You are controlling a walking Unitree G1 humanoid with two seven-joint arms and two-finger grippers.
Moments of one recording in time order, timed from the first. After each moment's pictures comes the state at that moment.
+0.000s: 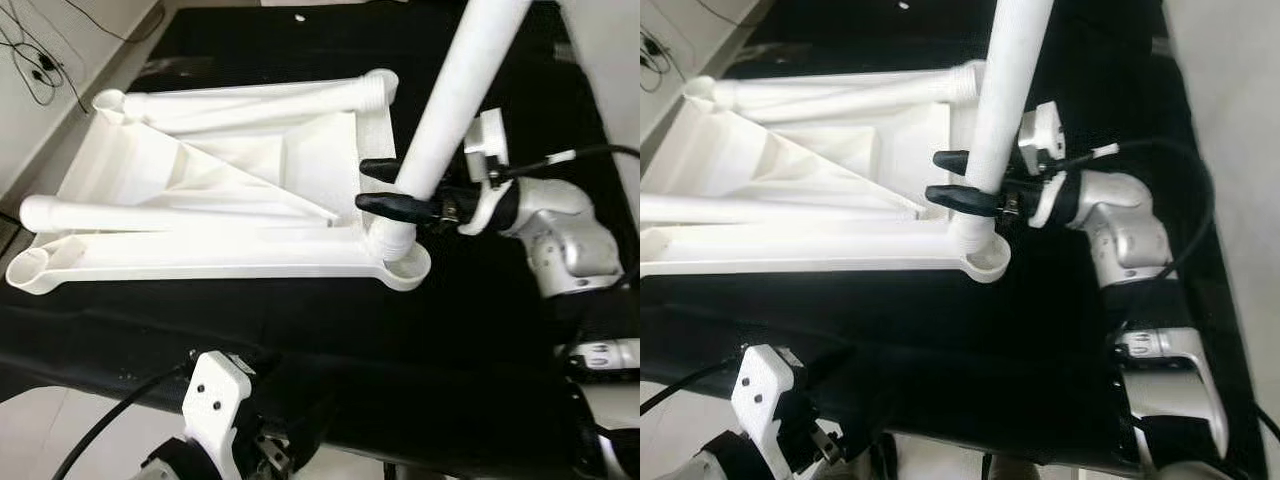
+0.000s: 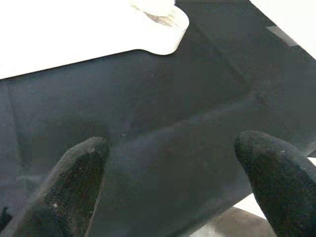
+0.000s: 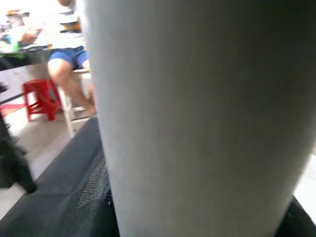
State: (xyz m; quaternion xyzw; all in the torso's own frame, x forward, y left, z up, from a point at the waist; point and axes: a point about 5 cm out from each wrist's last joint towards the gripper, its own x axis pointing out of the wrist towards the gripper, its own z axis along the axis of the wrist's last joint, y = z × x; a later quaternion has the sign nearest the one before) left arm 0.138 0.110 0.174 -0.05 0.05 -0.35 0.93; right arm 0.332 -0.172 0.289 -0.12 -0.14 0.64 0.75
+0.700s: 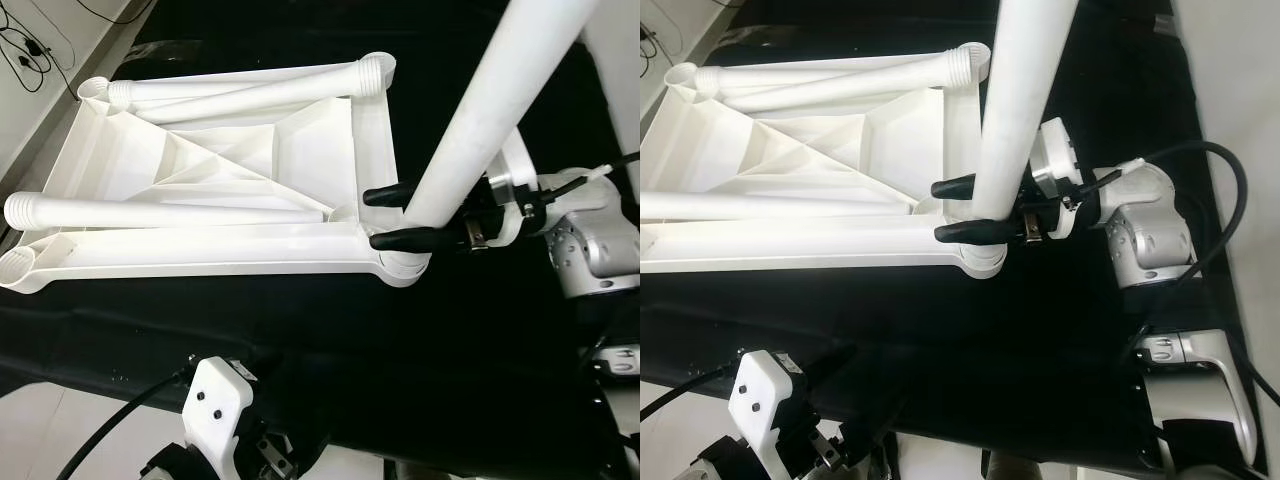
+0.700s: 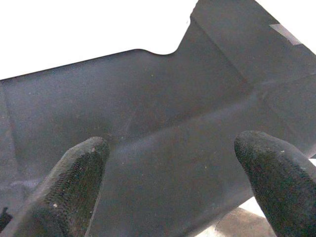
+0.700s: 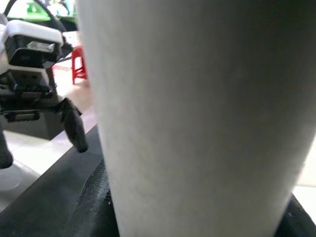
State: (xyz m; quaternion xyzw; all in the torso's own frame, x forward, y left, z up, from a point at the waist) left arm 0.135 0.108 0.177 -0.04 0.04 -0.35 0.93; right arm 0.315 -0.165 0.294 -0.21 -0.11 0.71 0.67
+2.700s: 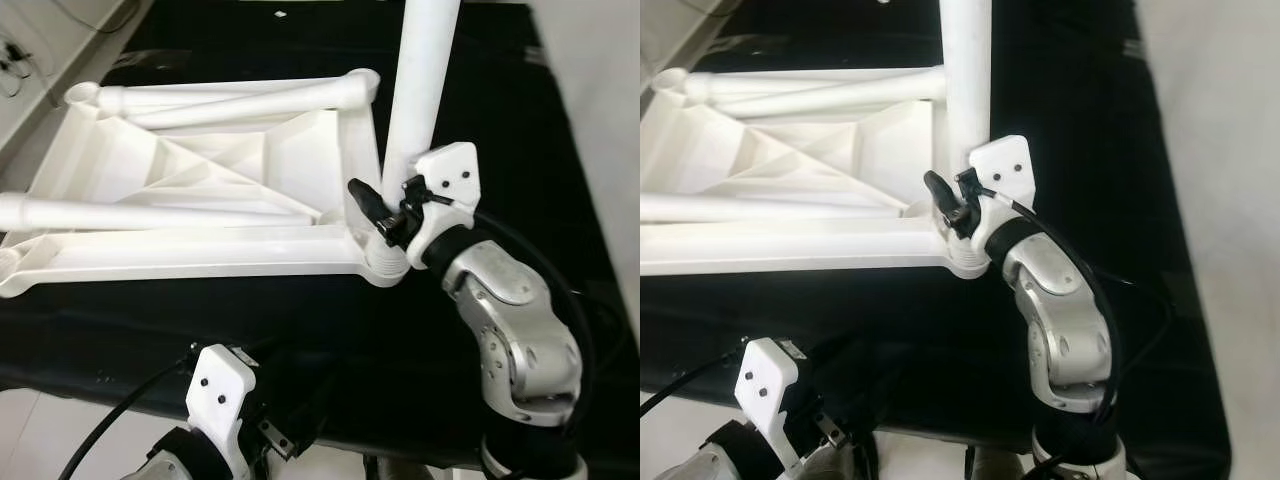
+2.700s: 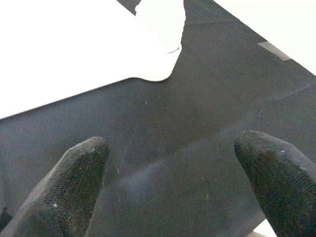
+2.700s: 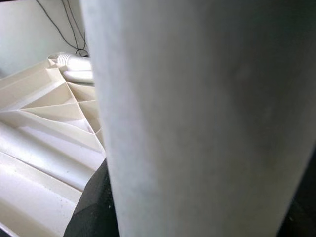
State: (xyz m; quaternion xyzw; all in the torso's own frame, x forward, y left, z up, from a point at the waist) left arm 0.149 0.107 0.175 -0.03 0.00 -0.34 0.94; right arm 0.289 -0.109 0.257 -0.04 -0.06 0.22 0.97
